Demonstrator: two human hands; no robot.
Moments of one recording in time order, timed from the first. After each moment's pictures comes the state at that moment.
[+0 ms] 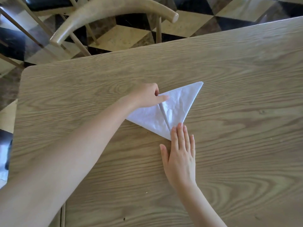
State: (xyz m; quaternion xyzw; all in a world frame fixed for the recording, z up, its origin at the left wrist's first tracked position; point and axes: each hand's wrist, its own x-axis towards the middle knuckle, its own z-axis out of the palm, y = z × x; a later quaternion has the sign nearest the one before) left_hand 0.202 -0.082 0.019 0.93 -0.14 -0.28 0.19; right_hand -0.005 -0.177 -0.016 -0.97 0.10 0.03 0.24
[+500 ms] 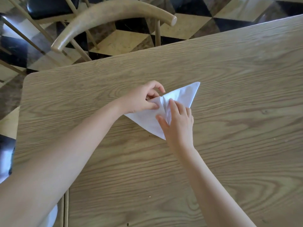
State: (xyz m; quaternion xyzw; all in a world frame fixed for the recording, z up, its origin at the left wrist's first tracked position) left_hand 0.190 -0.056 0.045 0.84 -0.21 -0.32 0.38; right_hand 0.083 -0.182 0.005 -0.93 0.12 -0.01 0.35
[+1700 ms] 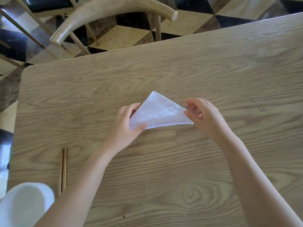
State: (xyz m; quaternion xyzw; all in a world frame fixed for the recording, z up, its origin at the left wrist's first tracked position) left_hand 0.091 -0.019 0.012 0.90 -0.05 -0.13 0.41; right_hand 0.082 -0.277 0.007 -0.90 0.02 0.06 0.43
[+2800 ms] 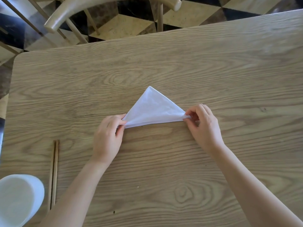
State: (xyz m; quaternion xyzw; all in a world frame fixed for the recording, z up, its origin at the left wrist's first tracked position) left_hand 0.055 -0.007 -0.011 0.95 -0.10 0.08 0.27; right_hand 0.060 -0.277 -0.021 -0.92 0.00 -0.05 0.39
